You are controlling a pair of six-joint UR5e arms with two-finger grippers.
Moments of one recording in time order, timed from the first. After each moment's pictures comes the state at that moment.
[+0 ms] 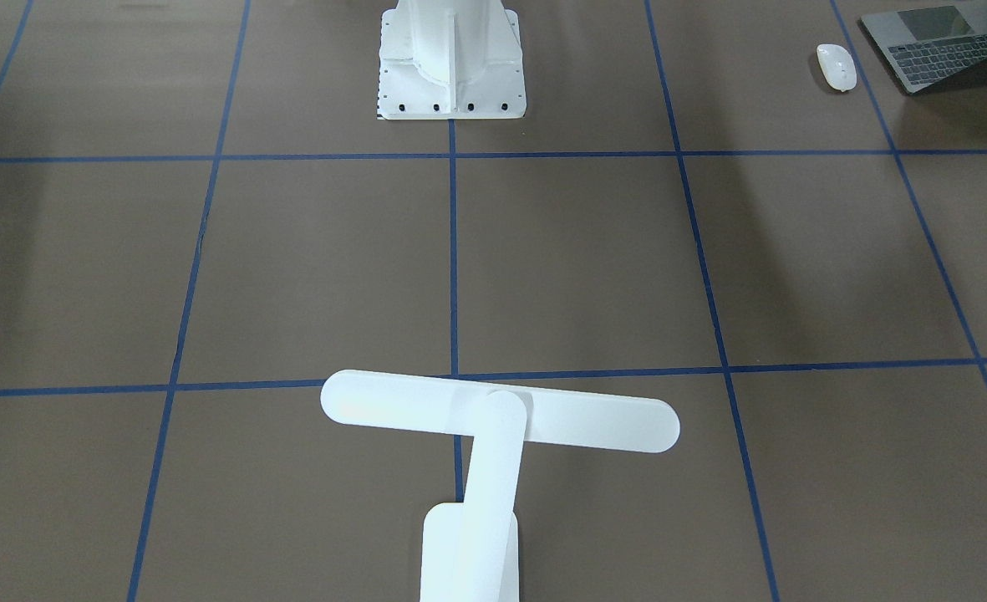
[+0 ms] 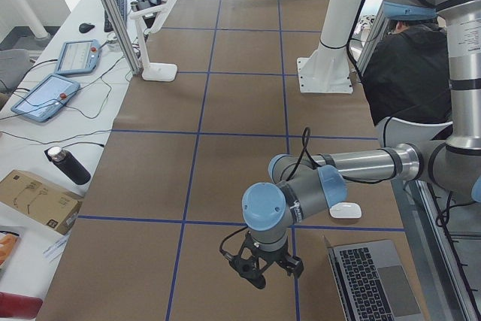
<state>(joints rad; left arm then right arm) -1.90 -1.26 -1.76 -1.20 -2.15 -0.65 1.55 -1.69 1.83 -1.77 2.44 0.04</state>
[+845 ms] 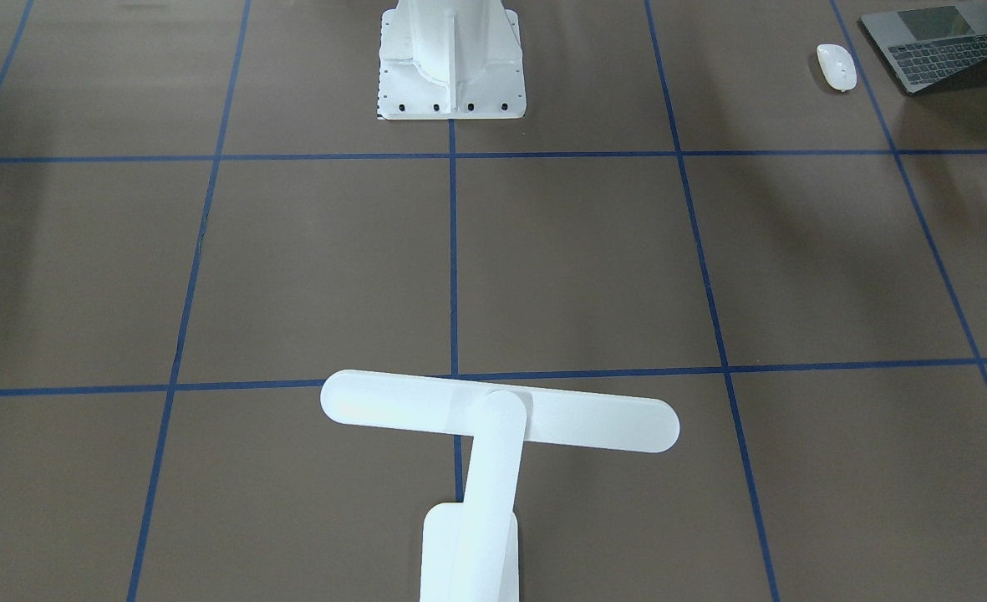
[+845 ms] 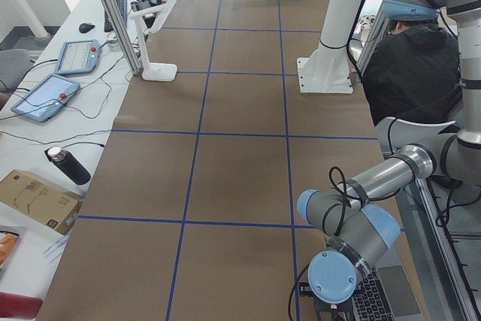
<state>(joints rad) -2.03 -1.22 -1.61 -1.20 -2.15 -0.84 1.56 -1.71 1.84 -1.77 2.51 0.04</state>
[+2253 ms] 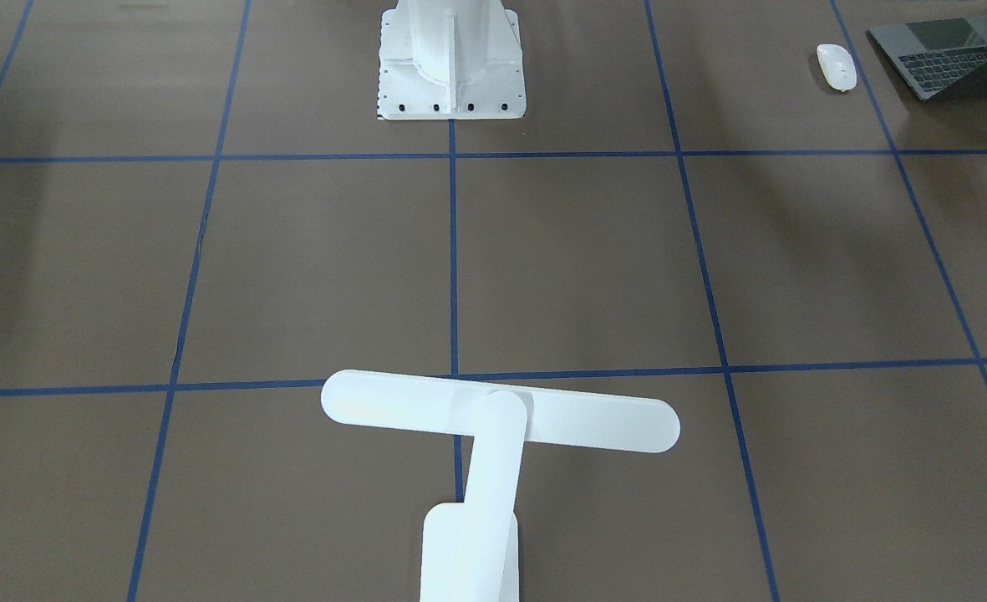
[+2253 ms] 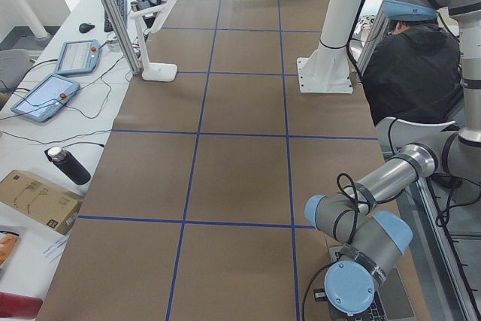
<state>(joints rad) -2.12 -1.22 -1.65 -1.15 -2.15 -0.84 1.57 -1.73 1.86 -1.77 2.52 0.04</state>
